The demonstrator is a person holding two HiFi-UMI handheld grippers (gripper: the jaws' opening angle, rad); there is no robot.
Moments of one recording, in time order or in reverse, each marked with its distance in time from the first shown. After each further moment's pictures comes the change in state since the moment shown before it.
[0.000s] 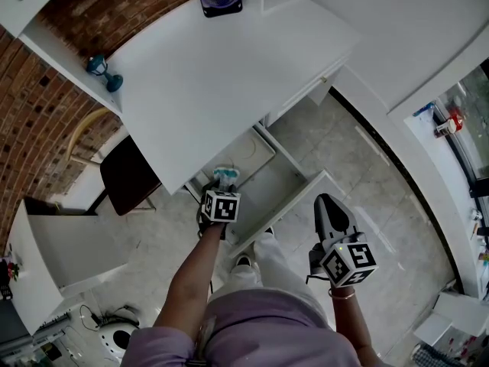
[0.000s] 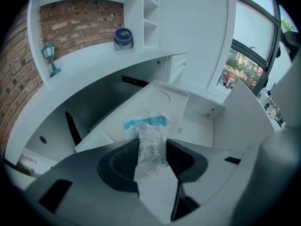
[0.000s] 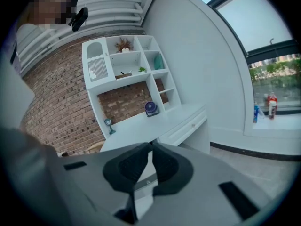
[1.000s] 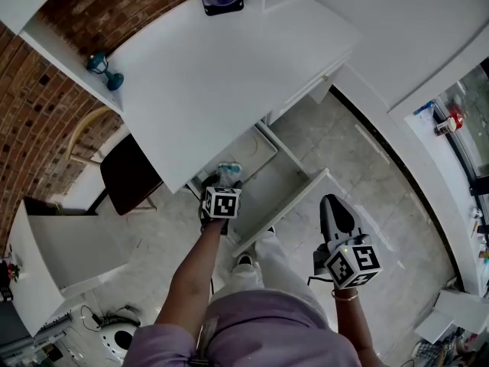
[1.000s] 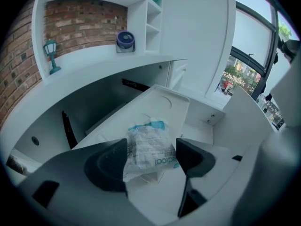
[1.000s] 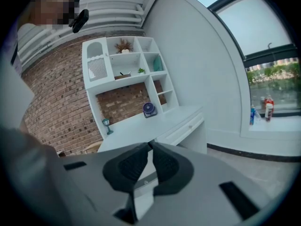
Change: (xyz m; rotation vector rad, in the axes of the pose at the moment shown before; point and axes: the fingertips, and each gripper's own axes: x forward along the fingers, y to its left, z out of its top) left arm 0.007 0.004 0.009 -0.028 -0.067 -0.033; right arm -0.010 -0.001 0.000 -0.013 -0.017 -0.033
